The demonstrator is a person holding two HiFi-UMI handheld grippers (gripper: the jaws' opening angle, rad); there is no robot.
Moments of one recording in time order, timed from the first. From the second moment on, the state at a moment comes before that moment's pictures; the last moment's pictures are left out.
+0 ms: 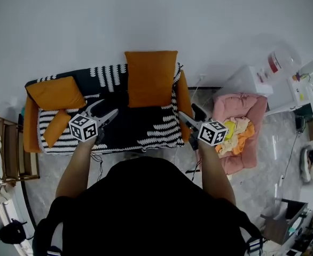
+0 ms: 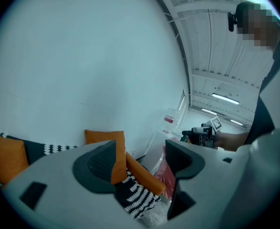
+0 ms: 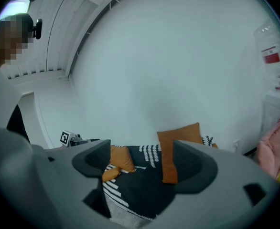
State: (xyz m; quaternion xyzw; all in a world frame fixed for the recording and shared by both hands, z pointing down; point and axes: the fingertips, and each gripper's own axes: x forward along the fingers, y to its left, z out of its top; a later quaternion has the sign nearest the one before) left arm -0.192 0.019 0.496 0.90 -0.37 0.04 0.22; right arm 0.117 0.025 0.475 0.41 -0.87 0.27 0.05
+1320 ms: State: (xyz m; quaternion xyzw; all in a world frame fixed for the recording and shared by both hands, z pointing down) left arm -0.238 -0.002 0.510 0.90 -0.36 0.05 0.23; right arm 0.070 0.012 0.485 0.43 -0.86 0.27 0.06
